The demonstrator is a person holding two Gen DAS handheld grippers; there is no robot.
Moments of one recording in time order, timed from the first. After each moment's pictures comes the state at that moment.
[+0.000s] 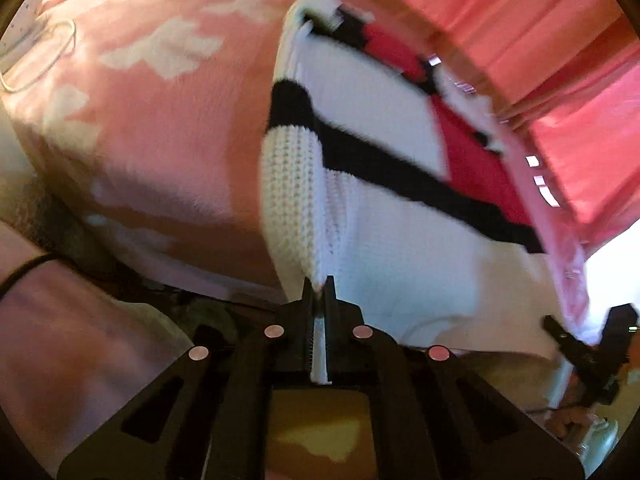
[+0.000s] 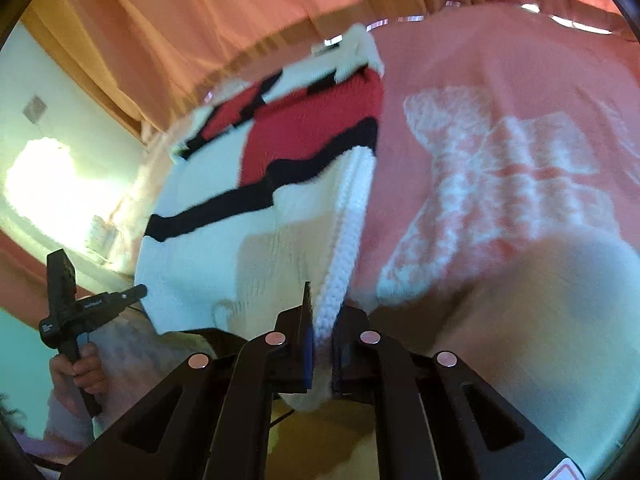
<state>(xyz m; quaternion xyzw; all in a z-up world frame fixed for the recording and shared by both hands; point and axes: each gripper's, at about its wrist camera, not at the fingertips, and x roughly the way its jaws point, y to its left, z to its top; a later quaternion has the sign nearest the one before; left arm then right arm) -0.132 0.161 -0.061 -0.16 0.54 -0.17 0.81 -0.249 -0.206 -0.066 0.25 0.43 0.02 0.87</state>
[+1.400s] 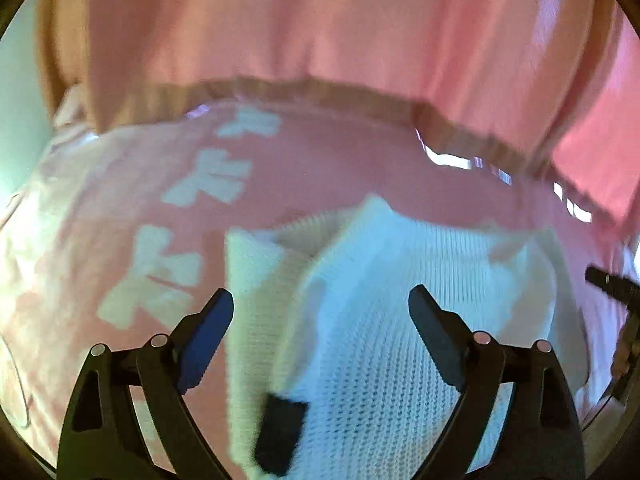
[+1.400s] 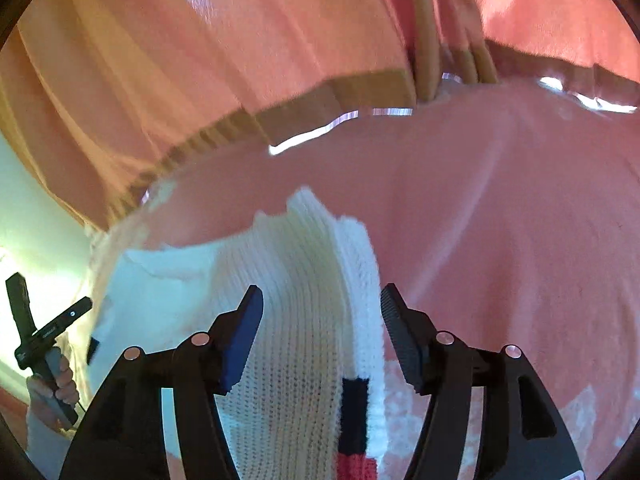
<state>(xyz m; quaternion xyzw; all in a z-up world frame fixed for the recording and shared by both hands) 0.118 0.065 -0.005 0.01 0.43 -0.19 0.89 -0.010 -0.322 -0.034 0.23 0.39 -0.06 0.89</state>
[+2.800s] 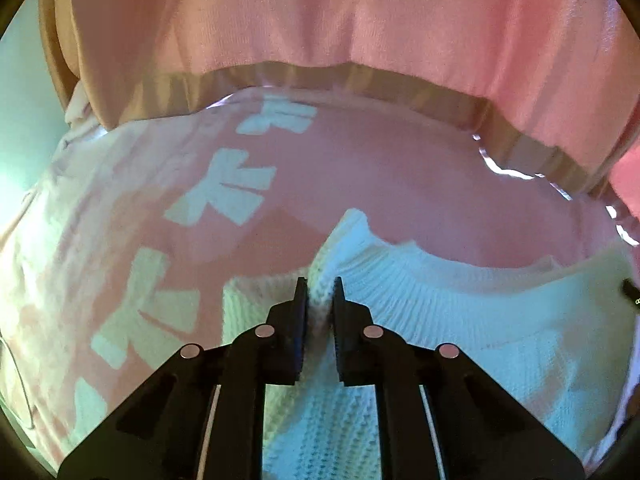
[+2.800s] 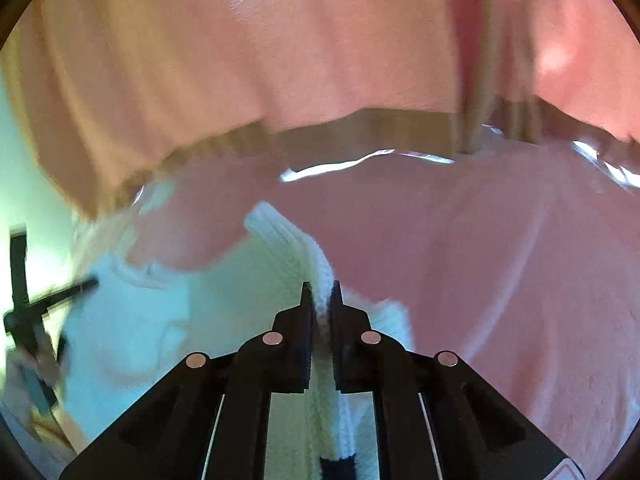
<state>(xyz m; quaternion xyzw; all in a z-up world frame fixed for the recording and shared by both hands) 0.186 0.043 -0.022 0.01 0.46 -0.08 0.88 0.042 -0.315 -0.029 0.17 0.36 -0.08 0.91</state>
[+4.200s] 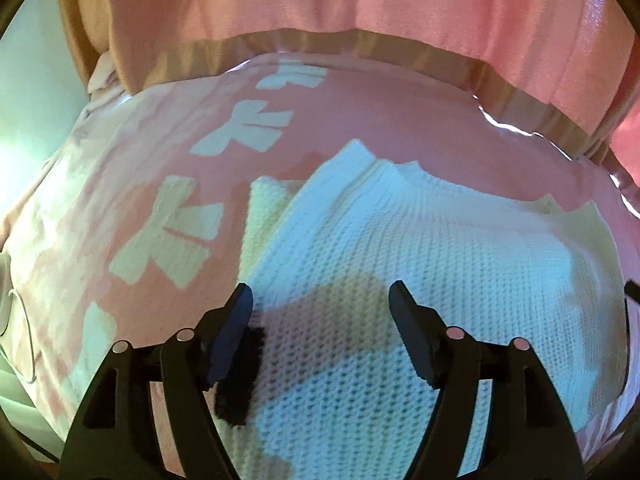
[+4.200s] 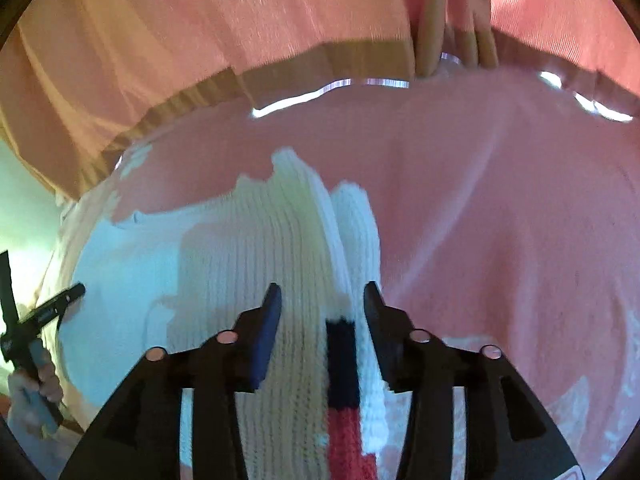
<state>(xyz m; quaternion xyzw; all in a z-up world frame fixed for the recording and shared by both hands) 0.125 0.056 -0.036 0.03 0.48 -0.07 0.88 0.002 -0.288 -0.042 0.19 0.44 -0.09 0.87</state>
